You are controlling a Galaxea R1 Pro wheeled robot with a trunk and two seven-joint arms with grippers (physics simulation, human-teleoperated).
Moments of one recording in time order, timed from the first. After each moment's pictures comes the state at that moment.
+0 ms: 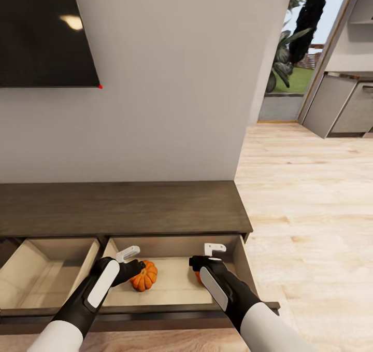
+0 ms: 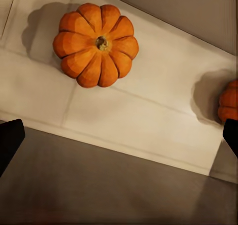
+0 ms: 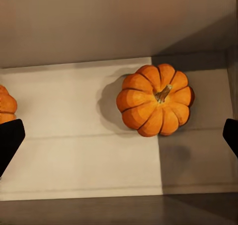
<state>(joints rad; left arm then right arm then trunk) -0.52 0.05 -0.14 -0.95 0.77 0.72 0.43 -0.65 0.17 0.50 -0.70 -0.58 0.40 -0.49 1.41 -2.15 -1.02</state>
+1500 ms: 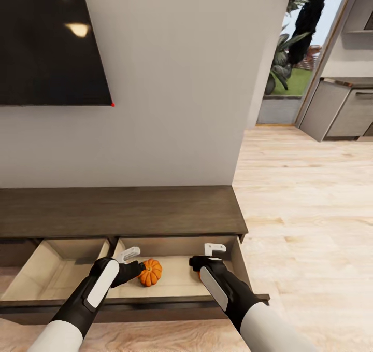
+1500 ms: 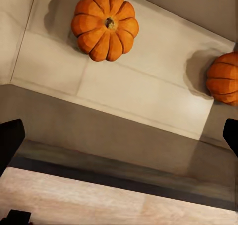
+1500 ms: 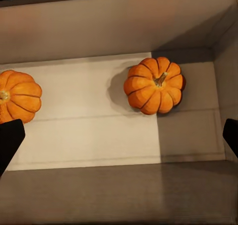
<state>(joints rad) -0.52 0.05 -0.13 -0.95 0.77 0.75 0.43 -0.65 0.17 0.50 -0.70 -0.58 0.40 -0.49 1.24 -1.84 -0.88</state>
